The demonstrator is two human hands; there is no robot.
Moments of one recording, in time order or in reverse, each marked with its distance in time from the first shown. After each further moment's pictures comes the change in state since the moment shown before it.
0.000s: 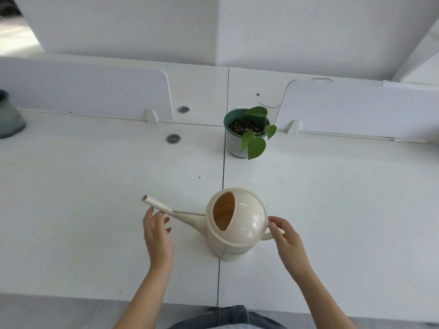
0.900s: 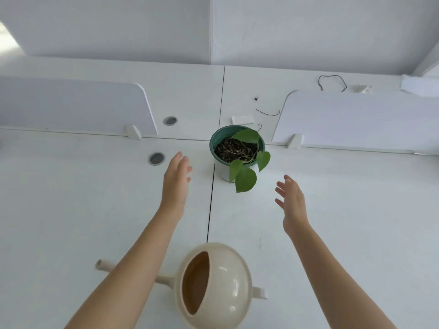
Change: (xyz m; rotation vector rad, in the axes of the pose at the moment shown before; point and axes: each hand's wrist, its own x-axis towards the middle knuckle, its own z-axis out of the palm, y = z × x) left_hand 0.089 0.097 0.175 0.108 -0.349 0.017; right_hand 0.188 -0.071 -0.033 0.396 0.192 0.238
